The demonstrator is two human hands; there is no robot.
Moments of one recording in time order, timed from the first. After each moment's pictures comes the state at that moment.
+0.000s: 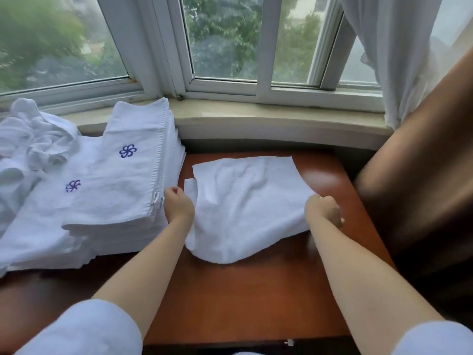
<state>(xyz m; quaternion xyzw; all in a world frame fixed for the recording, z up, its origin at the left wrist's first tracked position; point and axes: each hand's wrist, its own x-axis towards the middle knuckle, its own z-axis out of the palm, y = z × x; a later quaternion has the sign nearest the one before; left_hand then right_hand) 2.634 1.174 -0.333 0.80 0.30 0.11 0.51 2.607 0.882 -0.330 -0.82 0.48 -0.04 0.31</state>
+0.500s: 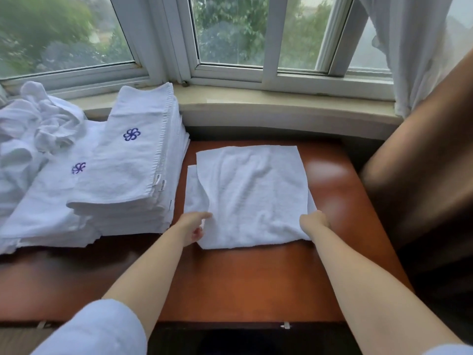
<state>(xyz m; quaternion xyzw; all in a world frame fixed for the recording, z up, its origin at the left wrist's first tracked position) 2.583 1.183 -0.374 0.65 0.36 -0.24 0.63 2.570 0.880 -0.382 -0.84 0.38 0.15 0.35</state>
